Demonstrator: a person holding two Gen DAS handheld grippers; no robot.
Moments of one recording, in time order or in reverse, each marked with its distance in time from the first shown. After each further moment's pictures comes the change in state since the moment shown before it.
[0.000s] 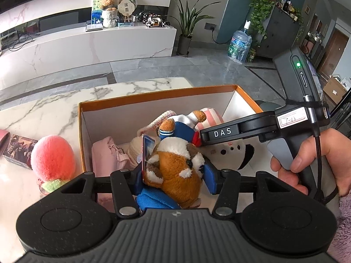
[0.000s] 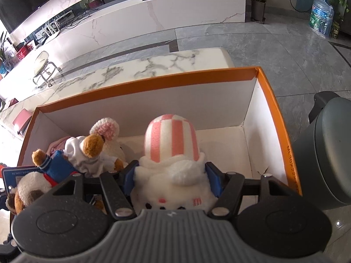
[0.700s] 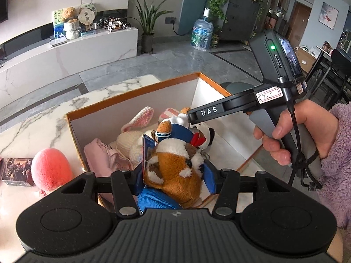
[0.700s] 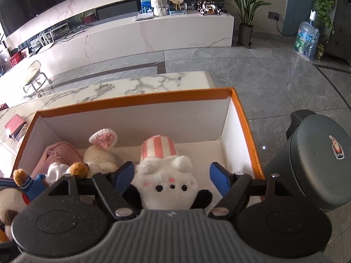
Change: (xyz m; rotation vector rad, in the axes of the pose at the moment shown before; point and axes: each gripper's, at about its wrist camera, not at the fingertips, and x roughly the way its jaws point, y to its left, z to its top) left arm -0.032 0.001 -0.010 0.200 0.045 -0.148; right arm -0.036 0.003 -0.014 -0.043 -0.146 -0.097
